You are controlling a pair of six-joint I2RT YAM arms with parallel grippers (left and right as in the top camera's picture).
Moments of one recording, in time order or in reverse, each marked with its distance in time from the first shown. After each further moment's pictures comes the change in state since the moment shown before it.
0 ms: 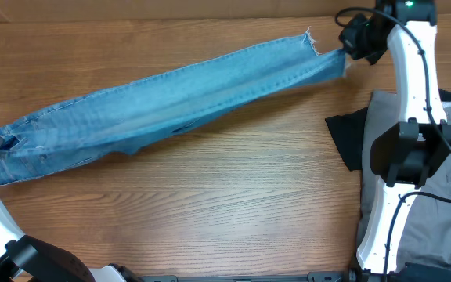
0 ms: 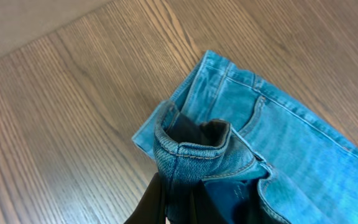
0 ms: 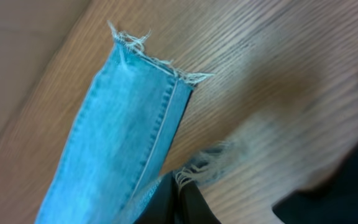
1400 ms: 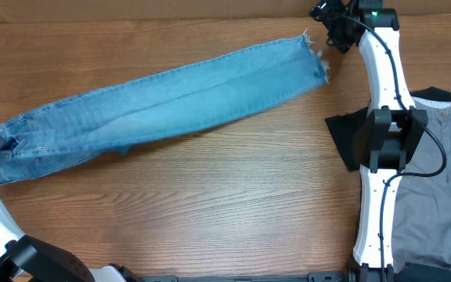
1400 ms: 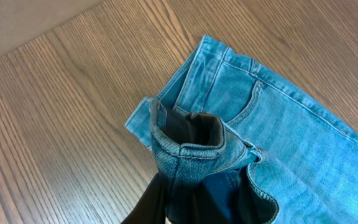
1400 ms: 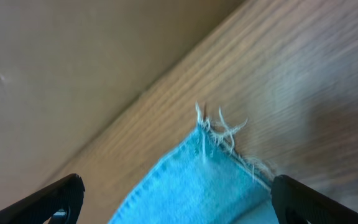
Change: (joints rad) left arm -0.002 0.000 0.000 -0.011 0.011 0.017; right arm 0.055 0.241 0.085 0.438 -0.090 0.061
